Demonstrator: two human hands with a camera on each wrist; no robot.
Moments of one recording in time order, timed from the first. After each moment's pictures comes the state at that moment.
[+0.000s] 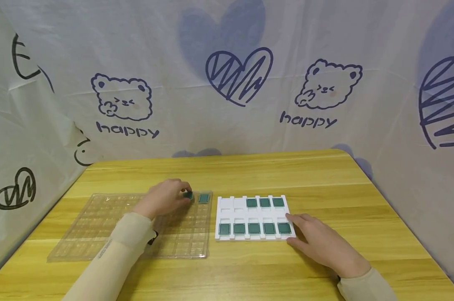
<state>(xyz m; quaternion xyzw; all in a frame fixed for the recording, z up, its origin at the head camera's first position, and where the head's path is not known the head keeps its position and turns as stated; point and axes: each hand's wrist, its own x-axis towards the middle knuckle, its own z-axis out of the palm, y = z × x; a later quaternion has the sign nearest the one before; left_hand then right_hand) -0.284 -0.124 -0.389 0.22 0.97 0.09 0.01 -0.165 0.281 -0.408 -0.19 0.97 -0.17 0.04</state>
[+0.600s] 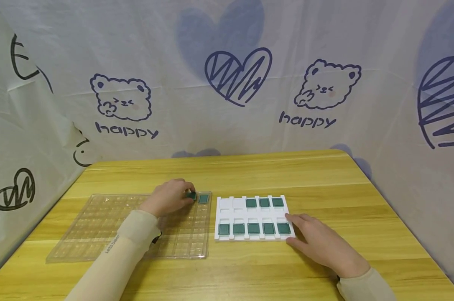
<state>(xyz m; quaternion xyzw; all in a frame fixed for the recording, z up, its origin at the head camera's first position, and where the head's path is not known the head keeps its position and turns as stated) -0.293 -0.116 -0.397 0.22 0.97 0.09 0.02 -0.161 0.280 -0.408 -0.17 0.97 -0.17 0.04</state>
